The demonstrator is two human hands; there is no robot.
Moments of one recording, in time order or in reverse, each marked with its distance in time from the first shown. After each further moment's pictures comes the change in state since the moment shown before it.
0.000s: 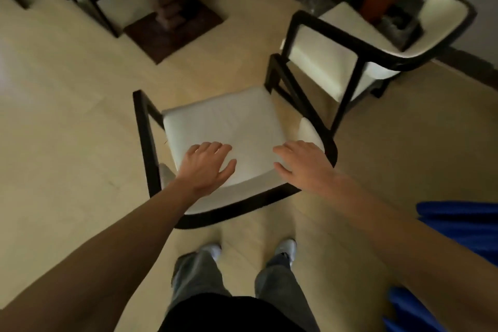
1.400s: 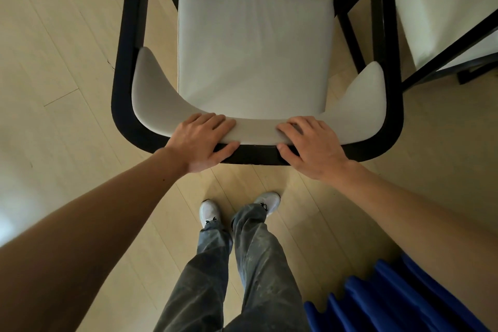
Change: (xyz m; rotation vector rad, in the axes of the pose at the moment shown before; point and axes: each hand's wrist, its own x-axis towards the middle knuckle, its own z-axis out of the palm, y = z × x) left_hand -0.044 0.047 0.191 -0.127 -0.174 -0.291; right_hand 0.030 0.065 0.182 0.061 -0.240 -0.441
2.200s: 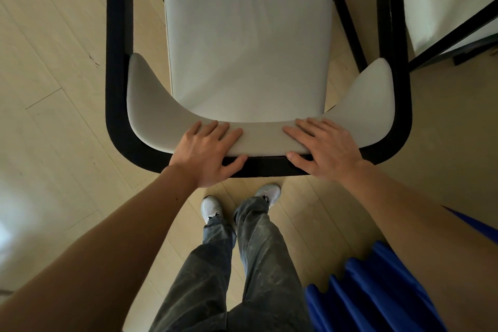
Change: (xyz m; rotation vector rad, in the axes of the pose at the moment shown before) left_hand 0.008 -0.004 0.001 -0.050 -0.073 -0.048; right_hand 0.011 0.019 -0.003 -0.049 -0.158 0.029
